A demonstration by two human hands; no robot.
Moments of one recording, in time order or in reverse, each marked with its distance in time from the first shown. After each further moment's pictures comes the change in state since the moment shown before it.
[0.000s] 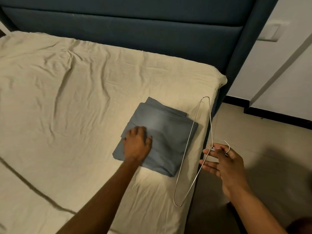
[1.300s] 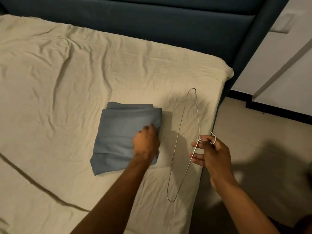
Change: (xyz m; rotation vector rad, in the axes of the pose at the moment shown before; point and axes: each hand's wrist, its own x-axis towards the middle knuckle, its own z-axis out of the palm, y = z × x) left_hand 0.001 0.018 -0.004 0.134 -0.055 -0.052; right_hand -0.005 0.015 0.058 -0.137 -0.020 -0.082
